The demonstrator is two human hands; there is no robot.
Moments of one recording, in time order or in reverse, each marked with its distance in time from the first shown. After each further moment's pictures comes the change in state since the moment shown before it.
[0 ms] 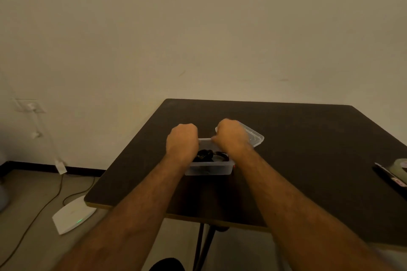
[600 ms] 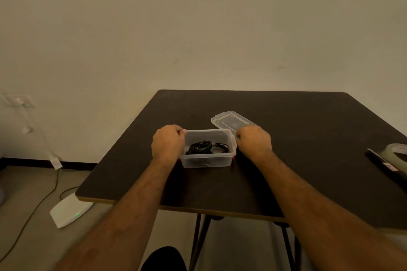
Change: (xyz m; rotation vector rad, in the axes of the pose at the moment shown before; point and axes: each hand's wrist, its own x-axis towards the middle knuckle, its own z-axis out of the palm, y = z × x) left_hand -0.012 -0.022 0.031 -0.422 0.108 -0.176; right_hand -0.008 0.095 0.030 -0.174 0.122 -0.074
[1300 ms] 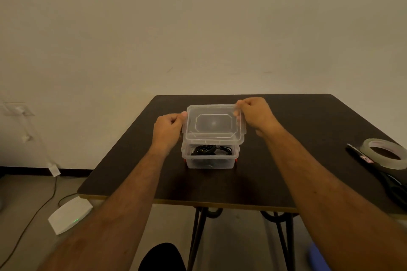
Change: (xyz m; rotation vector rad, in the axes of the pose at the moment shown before) left_hand -0.014 0.023 -0.023 -0.617 -0.012 0.120; right_hand -0.012 0.002 -0.098 1.006 0.099 0.183
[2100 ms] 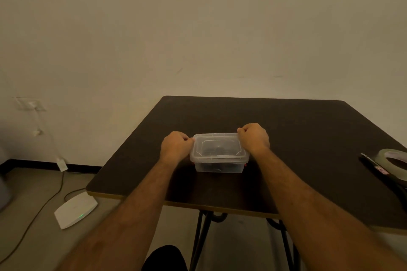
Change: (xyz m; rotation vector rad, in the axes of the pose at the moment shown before) left_hand 0.002 -0.030 0.006 0.470 -0.166 -0.244; right_hand 0.000 0.048 0.047 -0.449 0.011 0.192
